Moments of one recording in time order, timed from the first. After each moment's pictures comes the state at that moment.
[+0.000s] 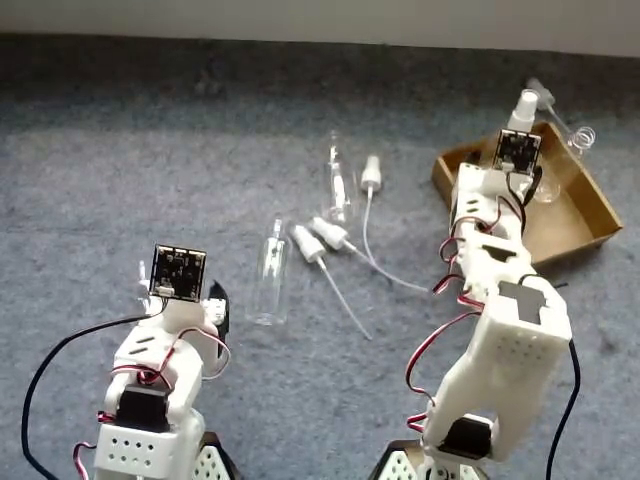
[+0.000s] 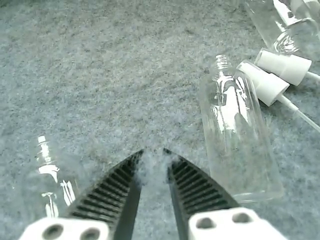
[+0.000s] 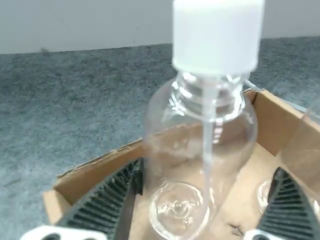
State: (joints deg) left arm 1.8 -104.0 95.9 55.3 4.6; right arm 10.2 26.9 26.4 -27.5 3.1
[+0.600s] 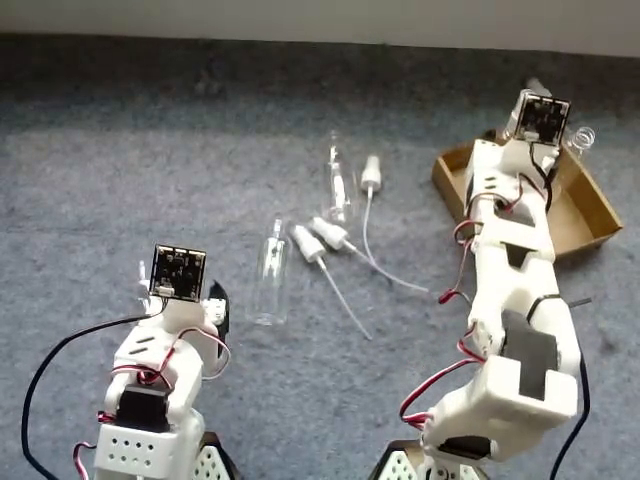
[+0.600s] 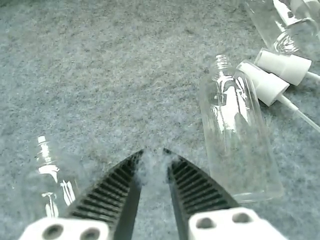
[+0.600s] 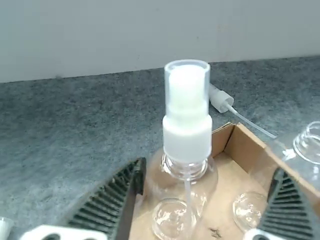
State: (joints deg) left arm 1.8 -104.0 95.9 55.3 4.6; right arm 10.4 4.9 28.4 -4.9 3.1
